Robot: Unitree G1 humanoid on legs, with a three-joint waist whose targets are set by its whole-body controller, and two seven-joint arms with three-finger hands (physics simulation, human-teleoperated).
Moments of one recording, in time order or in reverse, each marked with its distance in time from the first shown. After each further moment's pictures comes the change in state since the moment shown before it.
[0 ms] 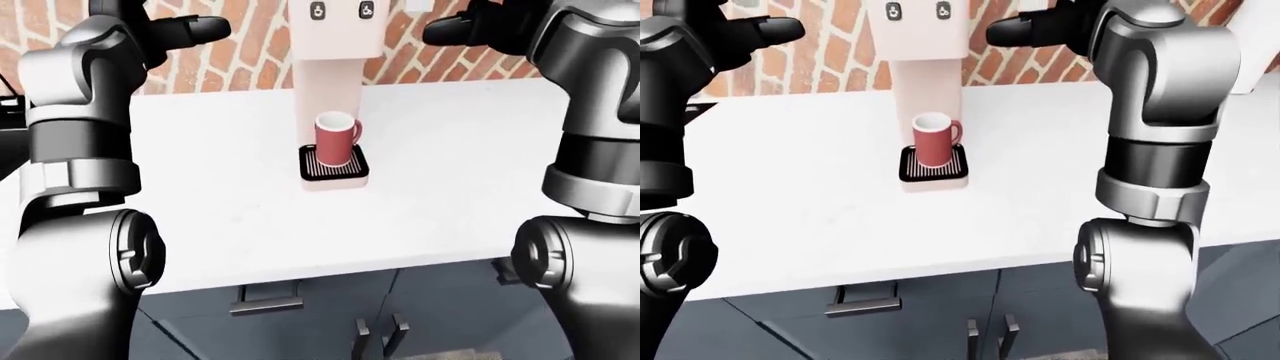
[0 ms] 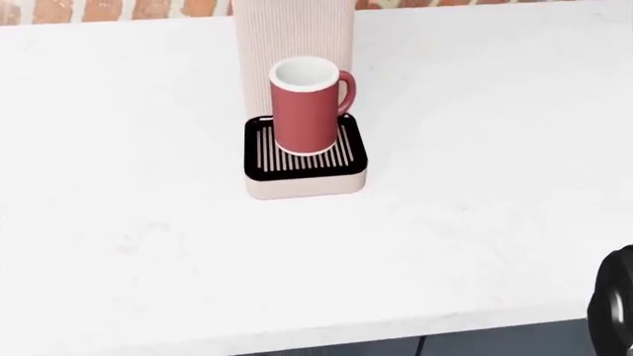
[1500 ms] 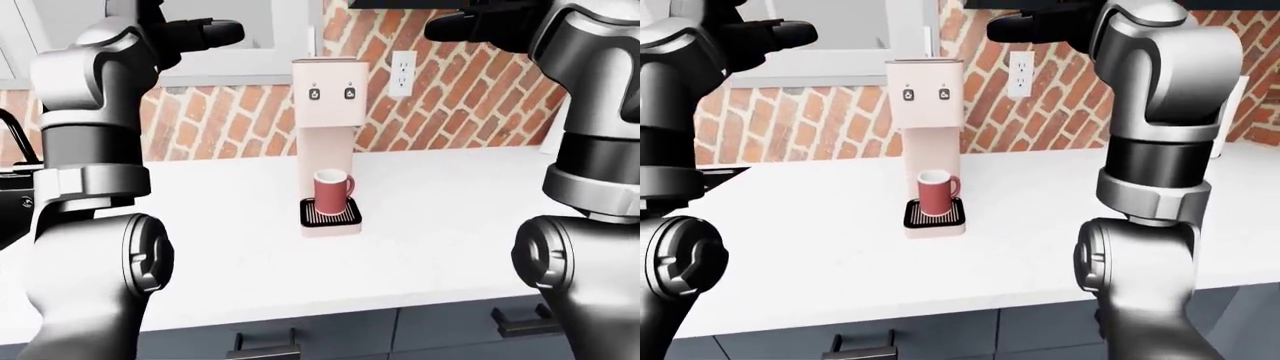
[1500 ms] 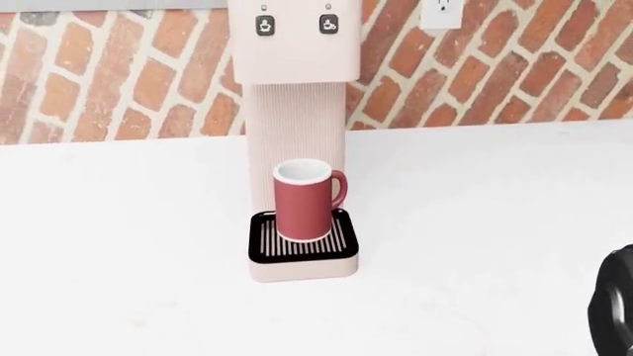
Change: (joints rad) left arm 0.024 -0.031 -0.007 -0.083 -0.010 0.052 -0.025; right arm -0.001 -0.001 -0.007 0.005 0.022 -0.022 -0.024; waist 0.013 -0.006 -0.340
